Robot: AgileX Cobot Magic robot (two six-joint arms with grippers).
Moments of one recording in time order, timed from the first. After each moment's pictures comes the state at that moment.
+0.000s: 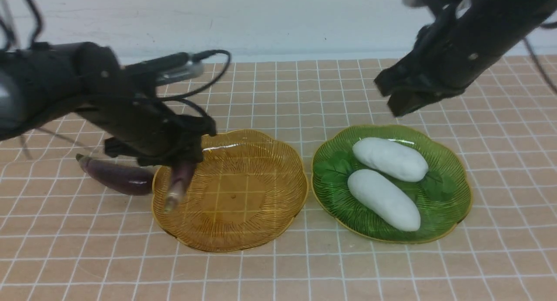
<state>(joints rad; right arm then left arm) 0.40 1.59 -1.61 0.15 1.25 -0.05 -0.23 1.75 -1.27 -0.23 0.68 -0.23</state>
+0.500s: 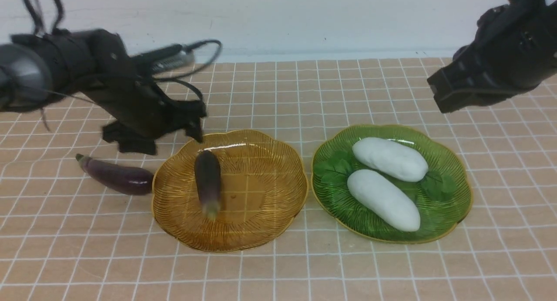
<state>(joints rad) 0.40 1.45 -1.51 0.10 1.26 -0.05 -0.14 1.88 -1.43 -0.19 0.74 -0.26</state>
